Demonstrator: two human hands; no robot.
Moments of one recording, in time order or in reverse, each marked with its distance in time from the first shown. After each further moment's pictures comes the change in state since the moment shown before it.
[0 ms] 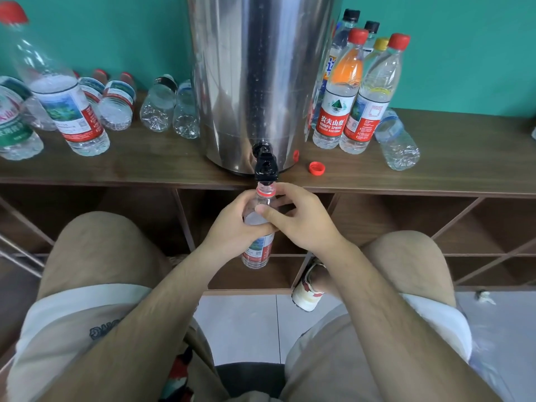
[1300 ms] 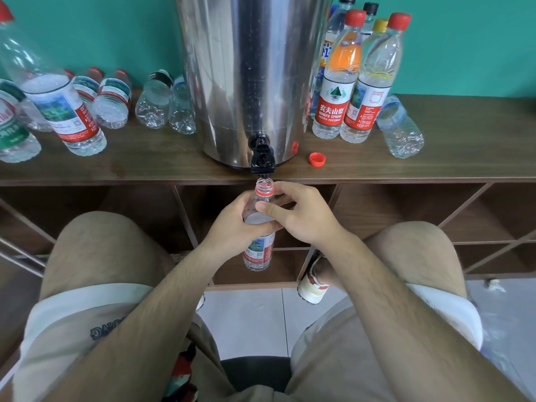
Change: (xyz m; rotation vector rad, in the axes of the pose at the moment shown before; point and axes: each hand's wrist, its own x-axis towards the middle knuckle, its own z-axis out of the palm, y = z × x) left_hand 0.000 -0.009 0.003 0.068 -0.039 -0.052; right_hand 0.001 0.014 0.000 -0.036 -0.054 0.051
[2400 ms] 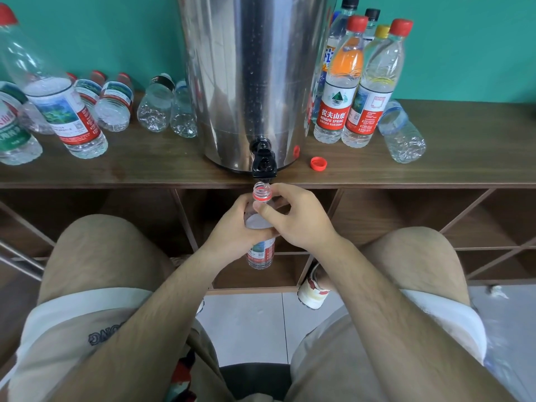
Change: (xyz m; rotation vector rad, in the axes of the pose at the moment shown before) left_hand -0.002 0.010 0.000 0.018 0.009 -0.053; right_hand 0.004 -0.002 0.011 -0.083 0.087 -0.024
